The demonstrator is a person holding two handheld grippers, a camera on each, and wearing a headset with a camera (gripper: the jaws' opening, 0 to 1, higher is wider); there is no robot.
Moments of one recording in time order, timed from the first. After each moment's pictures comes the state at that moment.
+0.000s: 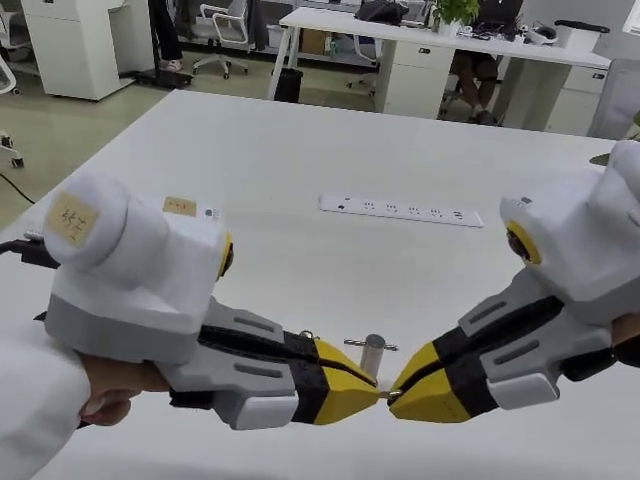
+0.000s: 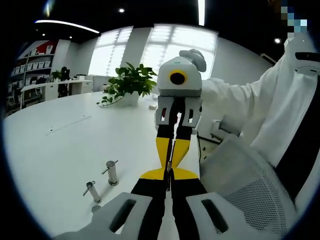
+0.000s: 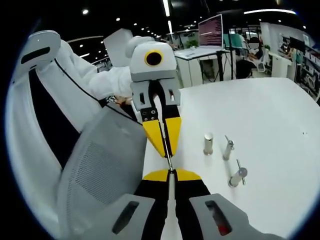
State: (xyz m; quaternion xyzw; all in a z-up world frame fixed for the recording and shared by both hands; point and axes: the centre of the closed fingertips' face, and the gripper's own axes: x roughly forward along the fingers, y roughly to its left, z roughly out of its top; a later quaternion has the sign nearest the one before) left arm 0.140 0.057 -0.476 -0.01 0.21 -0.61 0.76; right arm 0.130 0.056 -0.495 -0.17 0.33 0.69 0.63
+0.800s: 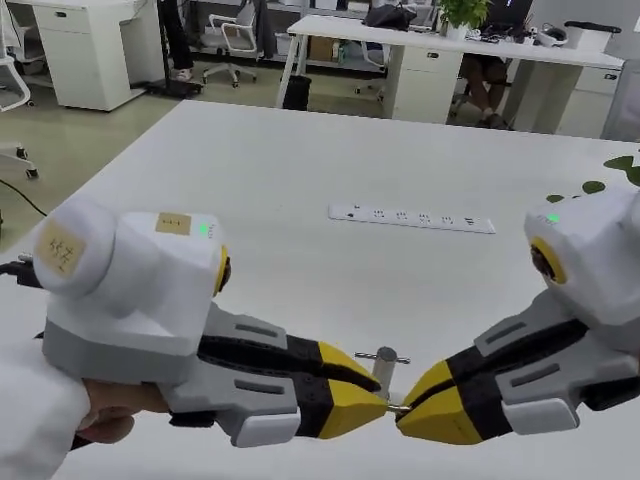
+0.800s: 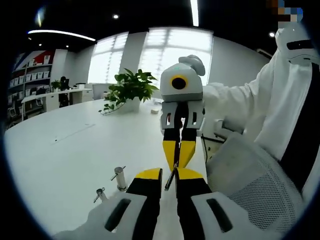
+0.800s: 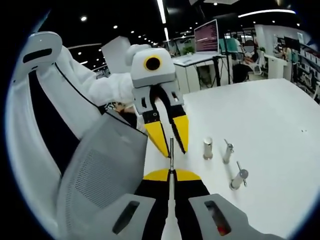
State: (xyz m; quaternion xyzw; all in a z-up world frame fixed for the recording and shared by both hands) left arm 0.155 0.067 -0.473 0.03 0.17 -0.59 0.79; right arm 0.133 0.063 -0.492 -0.14 0.31 0.68 0.65
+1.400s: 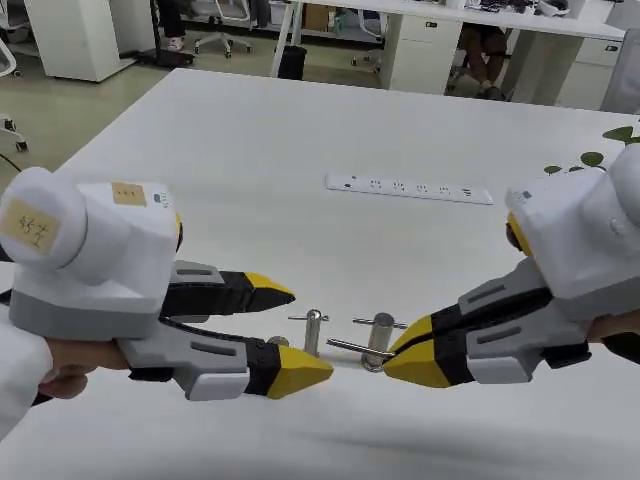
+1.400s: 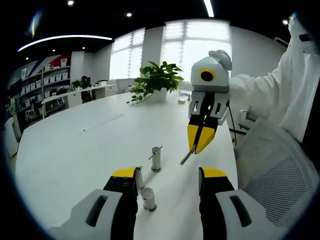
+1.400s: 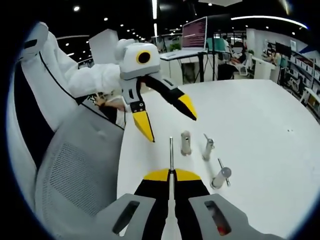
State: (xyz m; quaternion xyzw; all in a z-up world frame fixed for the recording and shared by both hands) left arm 0.187 0.114 -0.509 0.07 0.19 -0.52 0.83; right arm 0.165 0.067 -0.523 -0.19 0.30 0.63 0.69
